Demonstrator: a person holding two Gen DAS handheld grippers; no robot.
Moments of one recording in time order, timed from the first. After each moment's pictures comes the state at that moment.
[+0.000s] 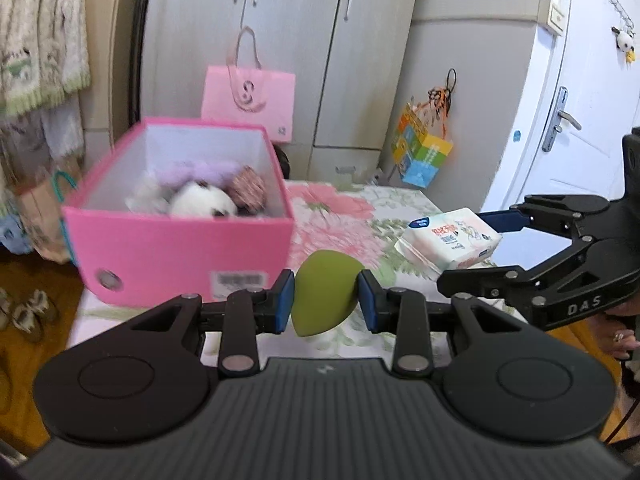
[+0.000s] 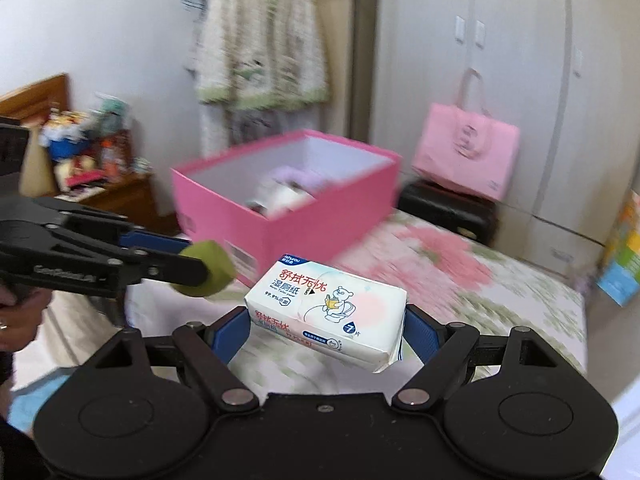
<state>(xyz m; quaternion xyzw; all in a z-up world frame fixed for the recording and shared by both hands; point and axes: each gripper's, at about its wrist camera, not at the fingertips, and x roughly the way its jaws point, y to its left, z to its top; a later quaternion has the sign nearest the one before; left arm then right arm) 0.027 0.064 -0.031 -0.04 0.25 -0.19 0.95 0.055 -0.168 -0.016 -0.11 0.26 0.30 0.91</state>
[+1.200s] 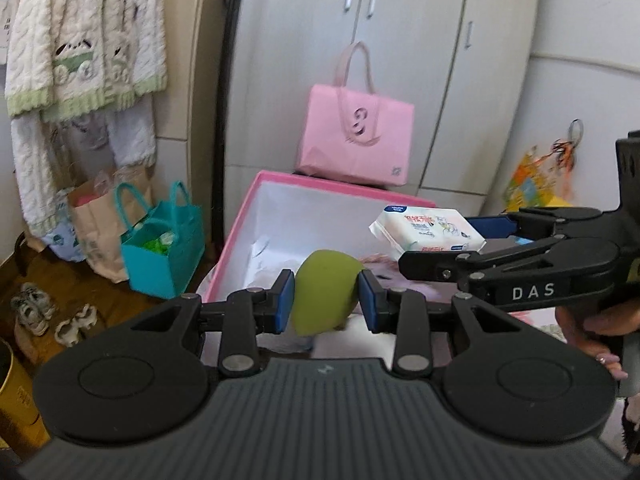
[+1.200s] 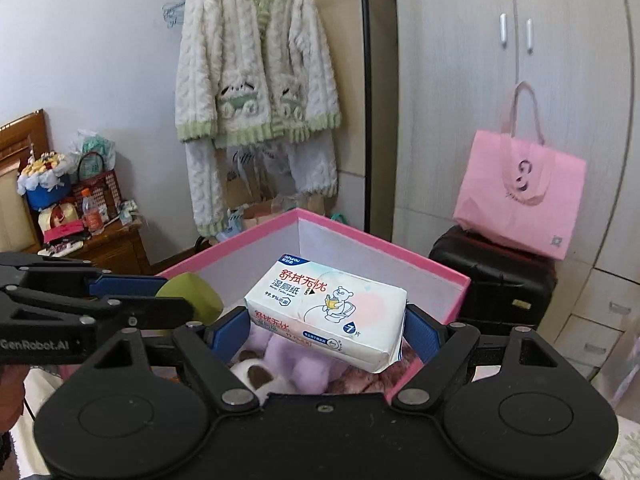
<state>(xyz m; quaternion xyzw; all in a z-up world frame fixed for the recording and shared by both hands) 0.221 0.155 -0.032 -0.08 0.25 -0.07 0.96 0.297 -0.045 -0.023 -0.08 0.27 0.32 0.91</state>
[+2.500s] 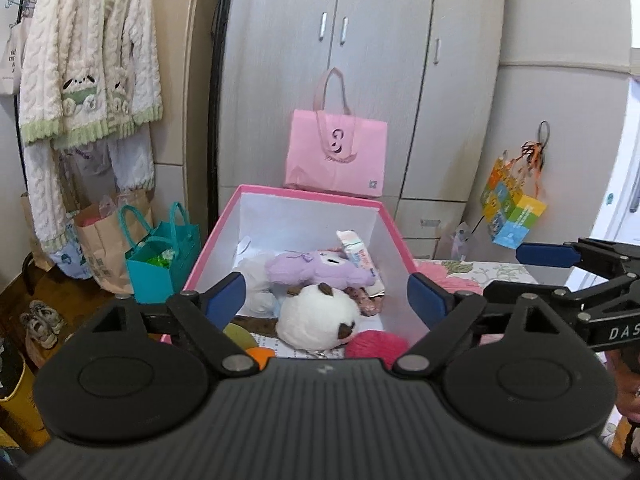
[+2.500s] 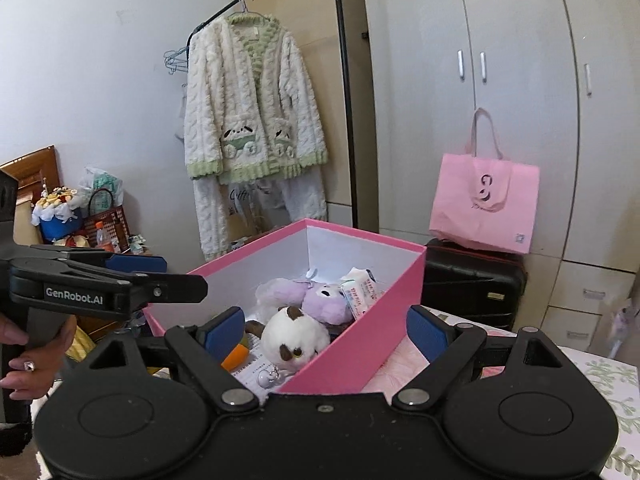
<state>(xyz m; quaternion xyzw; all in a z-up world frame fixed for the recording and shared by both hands) 0.125 0.126 -0.004 -0.05 0.21 -0.09 0.97 0.161 -0.123 -0.004 -0.03 0.20 0.29 0.93</state>
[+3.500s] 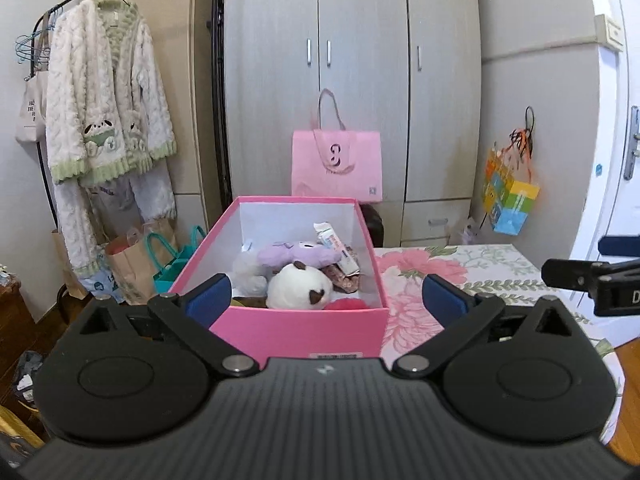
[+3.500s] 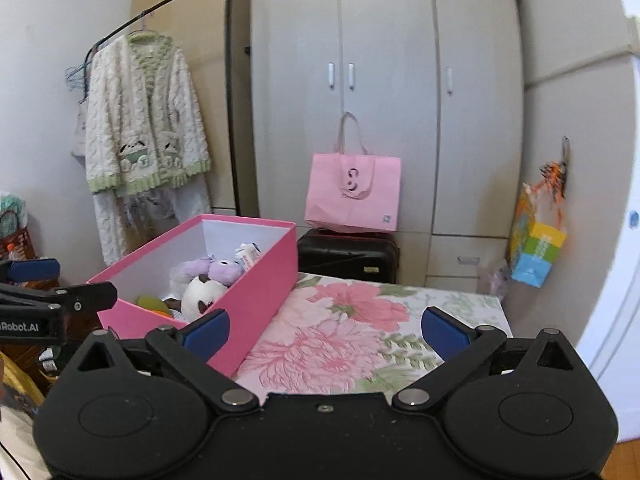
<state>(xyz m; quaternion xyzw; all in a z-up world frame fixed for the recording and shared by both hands) 0.029 0.065 0.002 0.00 0.17 -0.05 0.98 0.050 -0.176 0.001 0.00 0.20 0.09 0.98</state>
